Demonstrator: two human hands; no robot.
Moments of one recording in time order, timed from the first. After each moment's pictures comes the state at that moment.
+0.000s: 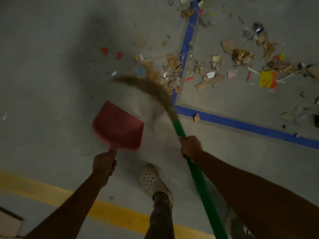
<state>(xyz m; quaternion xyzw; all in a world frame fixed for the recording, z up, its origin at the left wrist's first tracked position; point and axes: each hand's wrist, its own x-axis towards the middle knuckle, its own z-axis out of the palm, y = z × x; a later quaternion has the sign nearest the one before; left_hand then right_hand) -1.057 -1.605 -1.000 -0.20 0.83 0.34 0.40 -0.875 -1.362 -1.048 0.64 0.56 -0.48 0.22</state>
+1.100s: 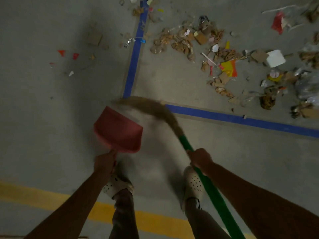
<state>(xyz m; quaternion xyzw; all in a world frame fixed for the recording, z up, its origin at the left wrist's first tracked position) -0.831 -1.483 -0.986 -0.16 0.85 0.29 0.41 -0.577 -1.261 -0.998 0.65 0.51 -0.50 0.26</state>
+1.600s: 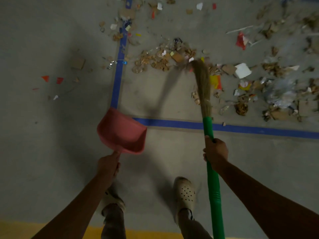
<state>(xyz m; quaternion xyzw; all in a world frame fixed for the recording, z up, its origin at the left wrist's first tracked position) -0.814 -1.401 -0.970 -0.13 0.82 0.32 0.45 -0.539 -1.177 -0.930 0.78 0.42 -0.47 -0.02</state>
